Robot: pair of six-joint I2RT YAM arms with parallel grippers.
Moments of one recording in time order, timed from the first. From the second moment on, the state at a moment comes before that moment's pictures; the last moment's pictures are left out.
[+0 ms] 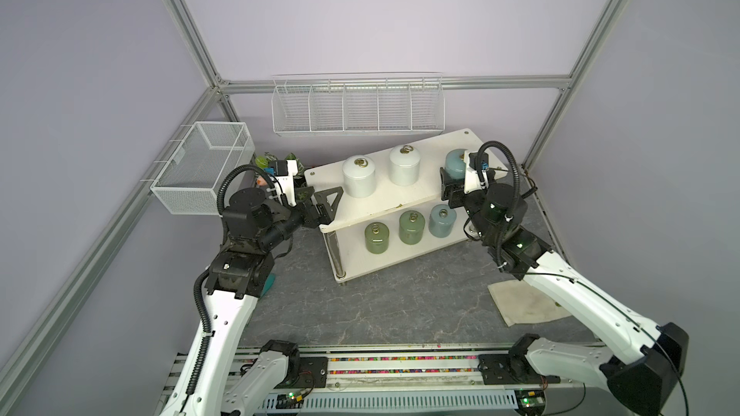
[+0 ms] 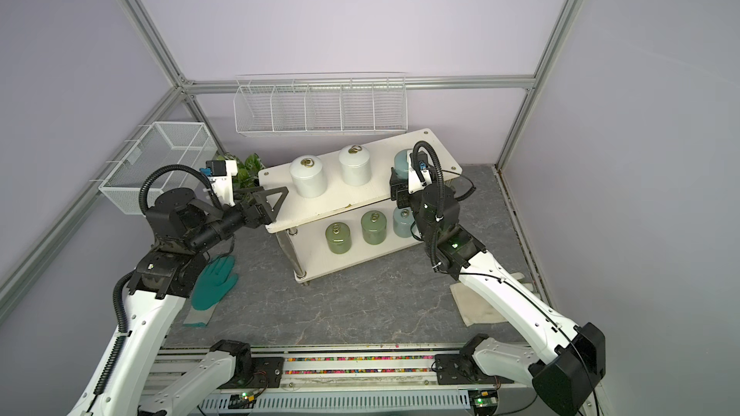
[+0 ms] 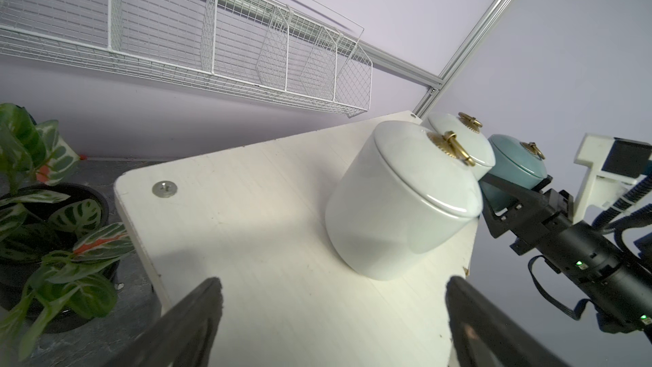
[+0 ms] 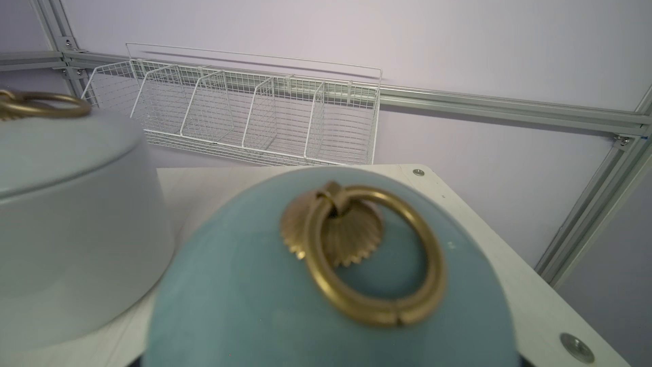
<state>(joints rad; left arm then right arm) -0.22 0.92 1.16 -0.39 0.45 -0.39 0.64 1.17 1.07 0.11 0.42 -0.06</state>
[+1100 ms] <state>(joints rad) -0.22 0.97 1.17 -0.39 0.45 -0.39 0.64 0.88 0.86 0.04 0.46 -0.05</state>
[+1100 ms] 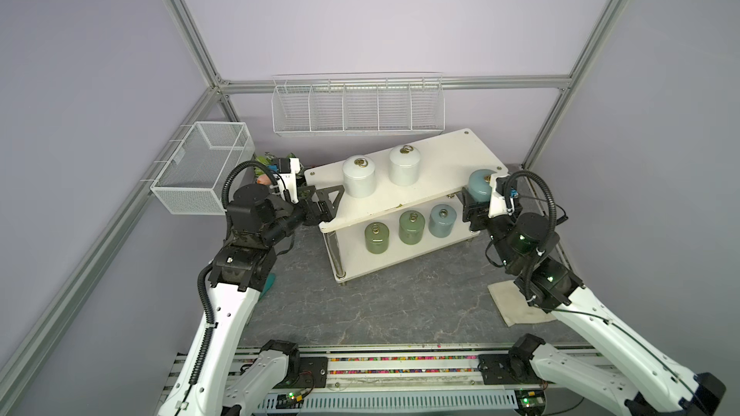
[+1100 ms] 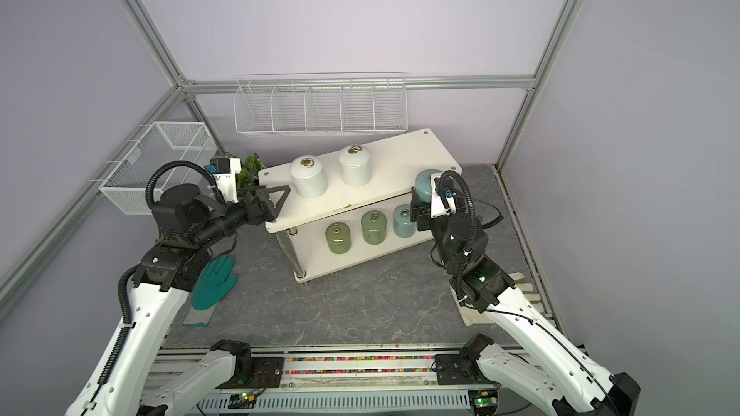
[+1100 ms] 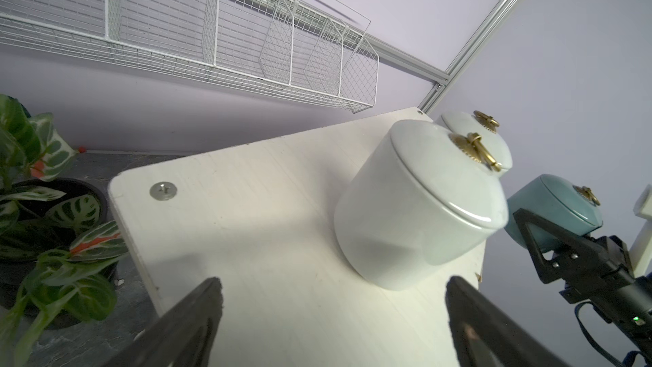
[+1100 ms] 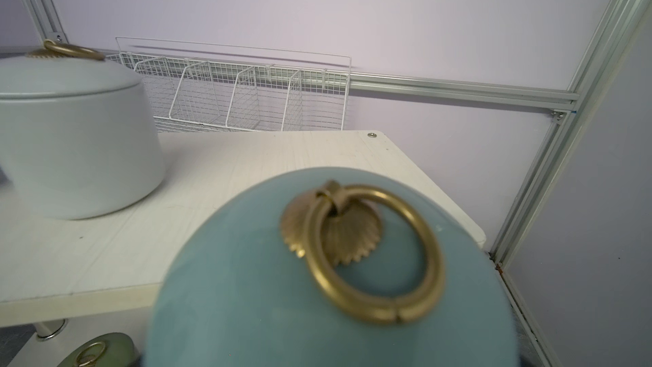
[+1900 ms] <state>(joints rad) -0.27 1.00 1.25 -0.46 0.43 -0.38 0.64 0.63 0.46 0.01 0.47 0.12</state>
